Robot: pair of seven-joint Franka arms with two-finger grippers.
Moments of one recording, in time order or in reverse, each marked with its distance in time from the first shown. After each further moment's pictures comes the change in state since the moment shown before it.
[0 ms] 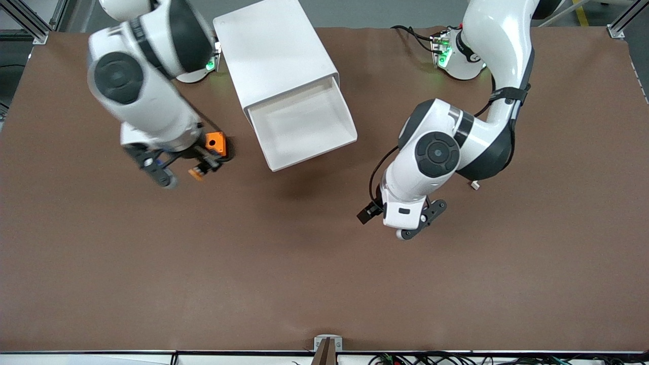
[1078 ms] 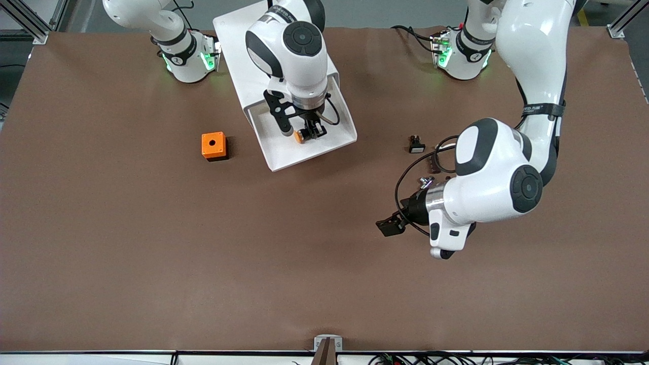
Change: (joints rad) left arm 0.154 0.001 0.000 0.012 -0.313 -0.007 0.216; right arm 0.487 0.115 0.039 -0.088 -0.007 0.288 0.980
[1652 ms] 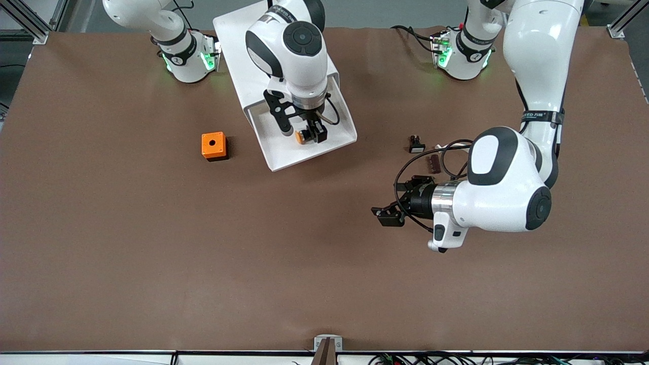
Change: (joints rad) left arm 0.045 0.009 0.000 0.002 -0.197 -0.118 -0.023; right arm 0.000 -0.001 0.005 -0.007 0.000 0.000 0.000
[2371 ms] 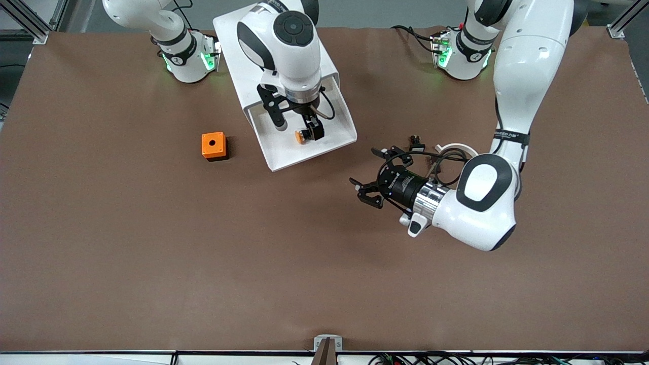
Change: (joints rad) left arm 0.022 0.090 -0.001 -0.002 -0.370 -0.316 -0.208; right arm -0.006 -0.040 0.000 -0.027 0.000 -0.003 -0.004
